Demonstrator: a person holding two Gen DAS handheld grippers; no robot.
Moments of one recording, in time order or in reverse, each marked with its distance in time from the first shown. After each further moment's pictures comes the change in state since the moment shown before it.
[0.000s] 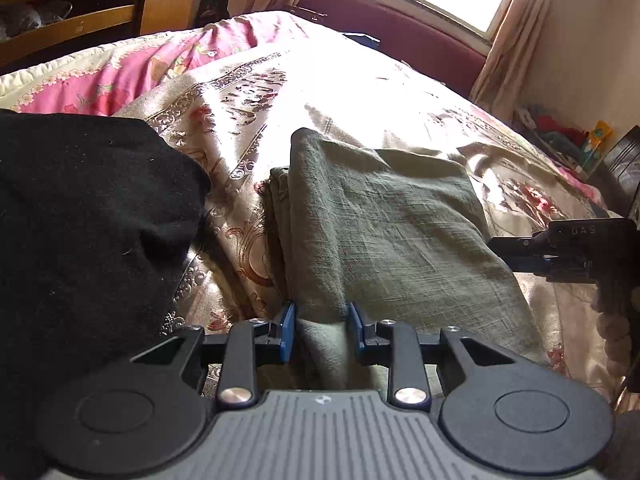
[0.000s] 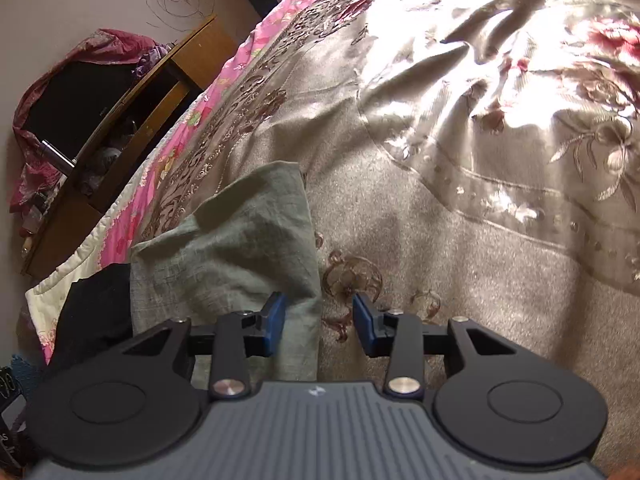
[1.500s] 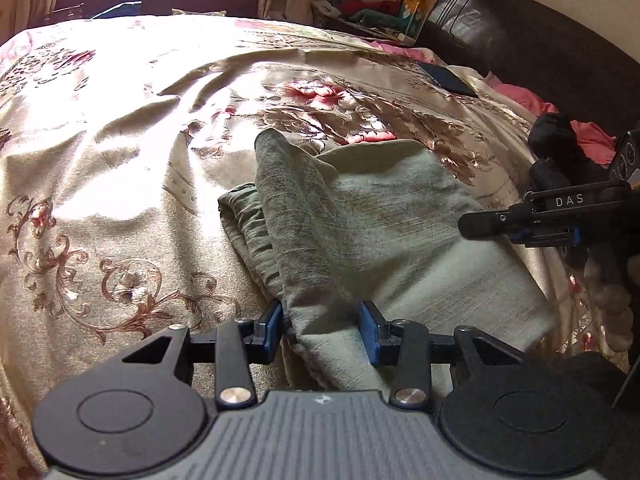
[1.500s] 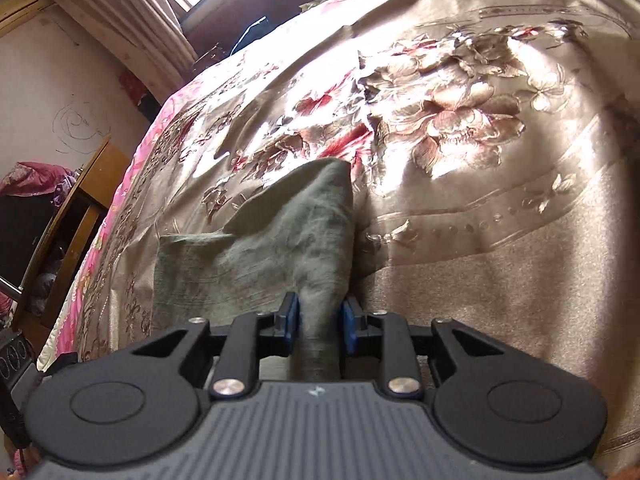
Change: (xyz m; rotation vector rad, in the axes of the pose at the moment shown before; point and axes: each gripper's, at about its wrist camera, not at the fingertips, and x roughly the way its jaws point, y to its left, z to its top) left arm 0.098 -0.223 0.020 0.455 0.217 -0.384; right arm -0.176 -0.143 -0.040 0.241 -0.291 -0.250
